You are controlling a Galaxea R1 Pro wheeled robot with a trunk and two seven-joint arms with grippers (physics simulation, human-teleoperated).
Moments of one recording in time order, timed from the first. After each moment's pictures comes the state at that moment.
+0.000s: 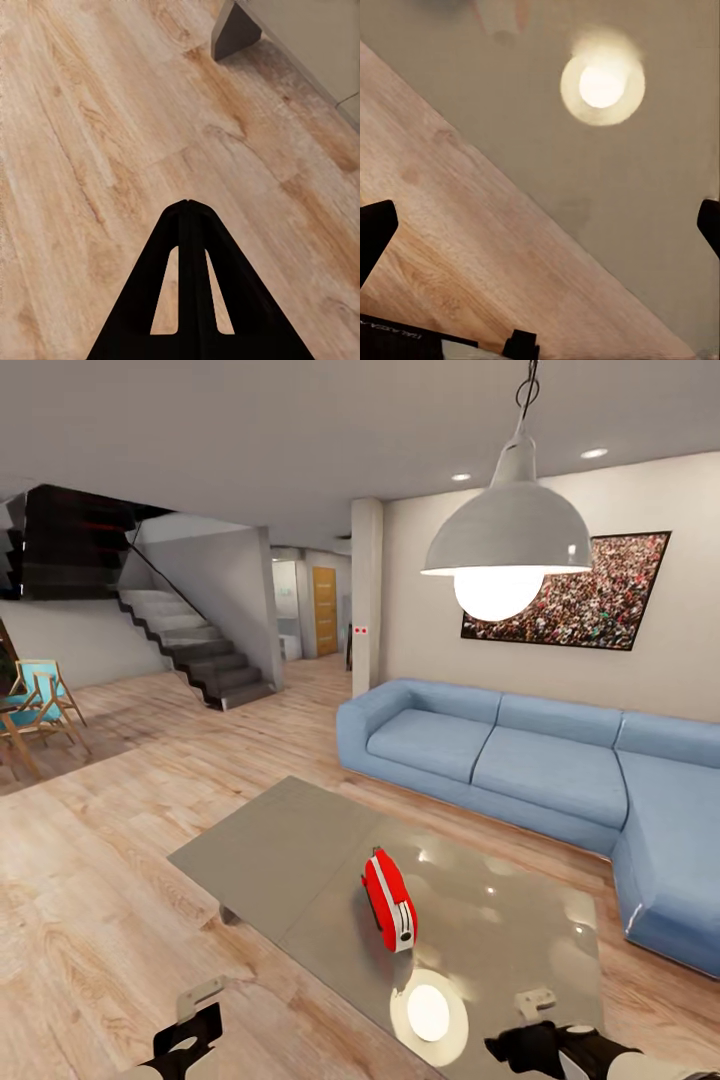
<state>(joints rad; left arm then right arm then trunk) -0.61 0.00 -0.13 0.06 0.44 -0.33 0.34 -0.64 -0.15 0.41 0.07 -0.27 -0.02 0.34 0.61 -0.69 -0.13</state>
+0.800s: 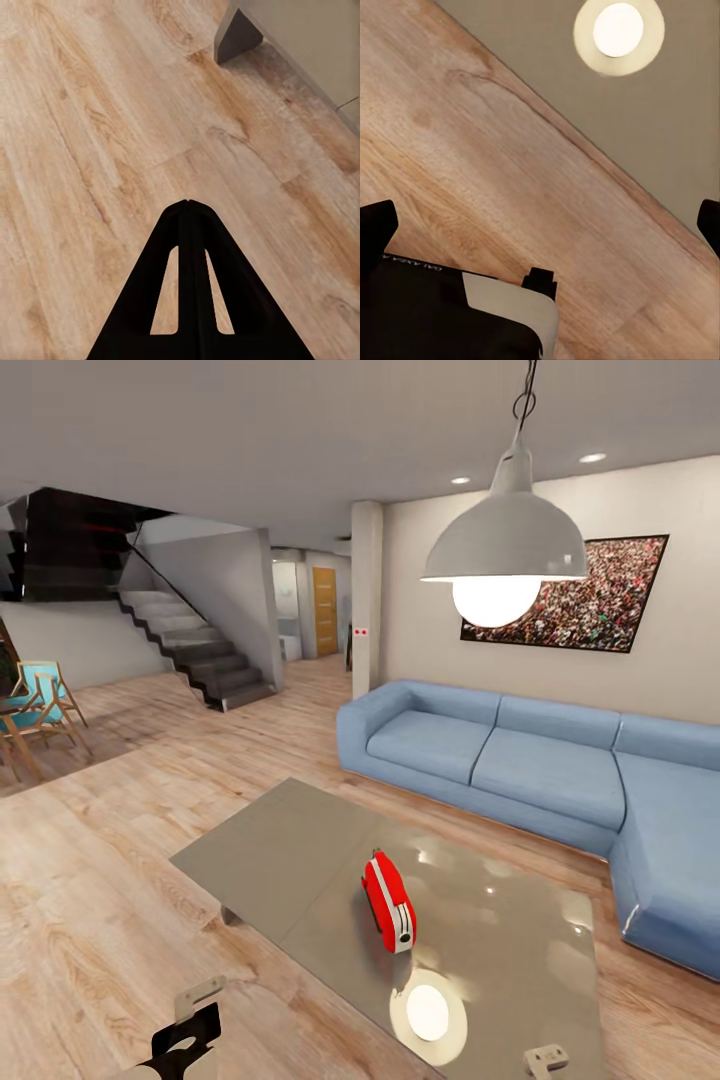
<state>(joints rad) -0.61 0.00 -0.13 0.06 0.44 -0.33 0.34 -0.53 -0.14 0.40 0.07 -0.27 -0.02 0.34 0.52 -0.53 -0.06</state>
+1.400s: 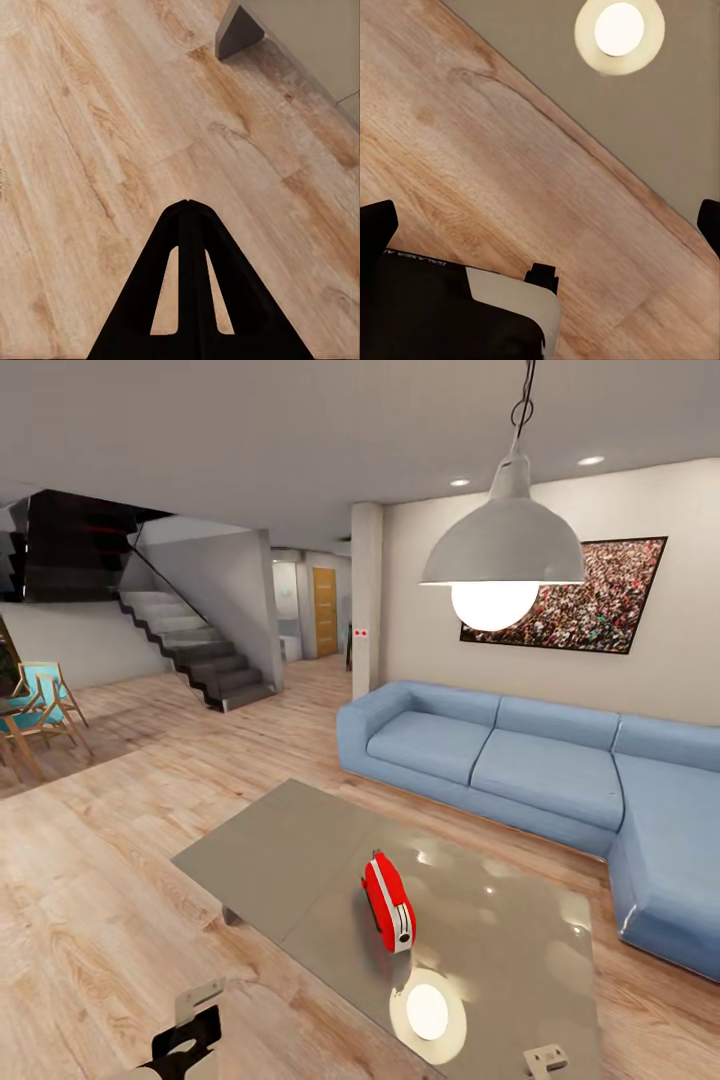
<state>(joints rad) -0.61 0.00 -0.13 0.07 0.44 -0.33 0.34 -0.53 -0.14 0.40 0.07 -0.27 -0.02 0.34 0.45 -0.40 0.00</state>
